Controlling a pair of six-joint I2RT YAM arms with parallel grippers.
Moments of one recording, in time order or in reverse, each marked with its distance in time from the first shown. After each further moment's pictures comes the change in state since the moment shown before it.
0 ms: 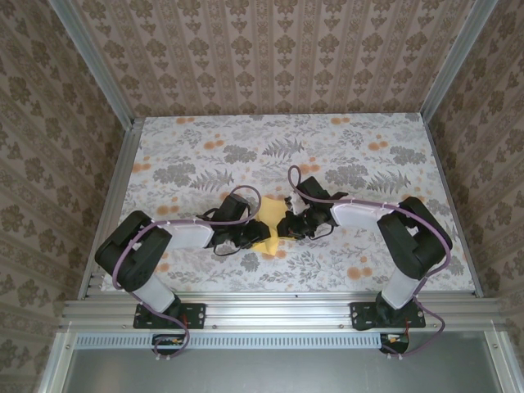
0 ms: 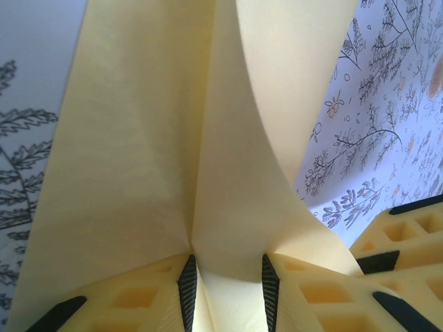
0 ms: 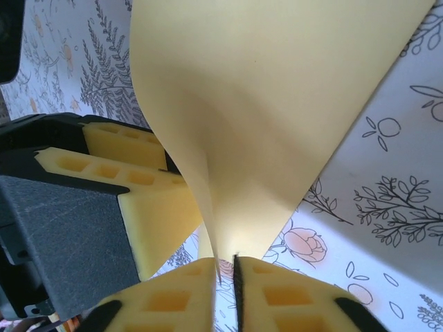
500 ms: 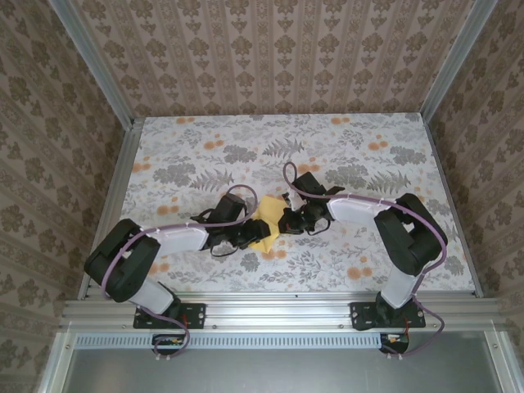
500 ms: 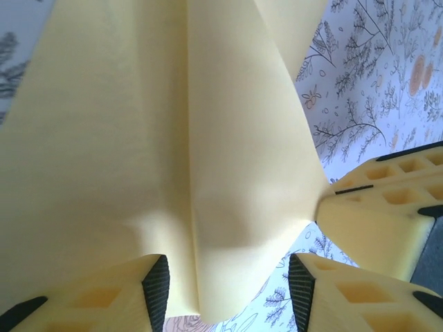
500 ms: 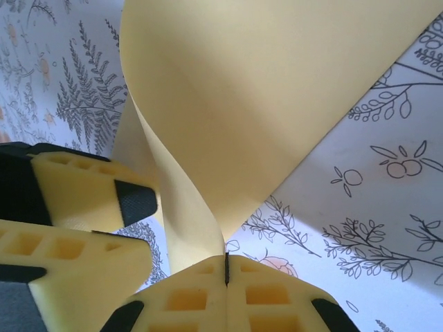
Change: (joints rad) left arm 0.004 -0.102 -0.023 -0.059 -0.028 0.008; right arm 0.000 0.045 0.087 -0.084 0.082 -0.095
